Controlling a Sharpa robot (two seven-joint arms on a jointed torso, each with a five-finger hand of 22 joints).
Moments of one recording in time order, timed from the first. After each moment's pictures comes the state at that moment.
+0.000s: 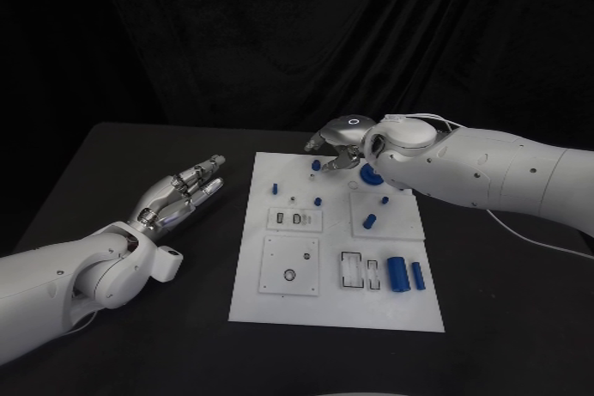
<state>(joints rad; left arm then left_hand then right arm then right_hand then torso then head) 1.22 -0.94 -0.21 1.46 -0.28 -0.12 0.68 1.47 0.23 -0.25 0.29 0.36 0.27 0.08 0.03 0.03 0.06 0.09 0.01 0.01 0.00 0.09 0.00 0.00 0.16 0.03 0.24 0.02 0.02 1.45 -0.53 -0.22 1.08 -1.61 -0.23 0.05 1.42 -0.08 0.21 0.05 0.06 0.64 0.05 0.06 0.12 0.75 0.08 0.07 0.09 1.27 0.00 1.21 0.93 0.11 1.19 0.11 1.10 1.27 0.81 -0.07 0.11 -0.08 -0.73</state>
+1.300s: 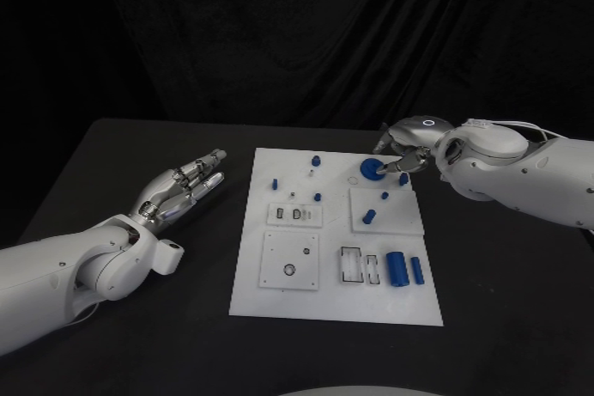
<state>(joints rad) 1.22 -0.96 -0.21 1.46 -0.28 -0.12 0.68 1.48 0.24 -0.25 0.29 0.36 0.27 0.09 0.03 0.03 0.06 0.09 0.01 0.01 0.00 0.09 0.00 0.00 0.16 0.03 0.24 0.02 0.02 1.46 -0.86 -0.24 1.31 -1.62 -0.26 -0.04 1.34 -0.10 0.11 0.22 0.07 0.87 0.12 0.07 0.09 1.40 0.04 1.46 1.30 1.46 -0.01 1.51 1.30 0.10 1.32 0.10 1.19 1.31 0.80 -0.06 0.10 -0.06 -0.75</state>
